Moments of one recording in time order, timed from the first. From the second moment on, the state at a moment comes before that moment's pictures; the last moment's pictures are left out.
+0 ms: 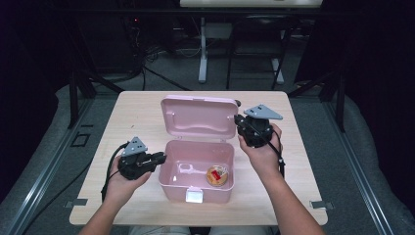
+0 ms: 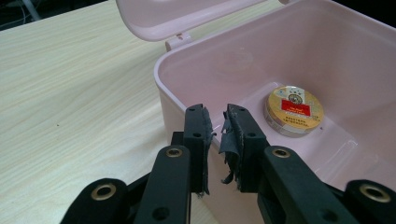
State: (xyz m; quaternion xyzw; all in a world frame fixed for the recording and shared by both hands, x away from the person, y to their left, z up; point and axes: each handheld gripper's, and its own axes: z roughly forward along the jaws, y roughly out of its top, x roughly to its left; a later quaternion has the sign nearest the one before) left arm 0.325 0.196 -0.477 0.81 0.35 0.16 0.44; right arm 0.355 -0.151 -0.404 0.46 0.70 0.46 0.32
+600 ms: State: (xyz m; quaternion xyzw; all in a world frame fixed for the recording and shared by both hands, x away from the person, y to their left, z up) left arm 0.323 0.197 -0.476 0.81 0.36 0.14 0.44; right arm 0.340 -0.149 -0.412 0.44 0.69 0.47 0.33
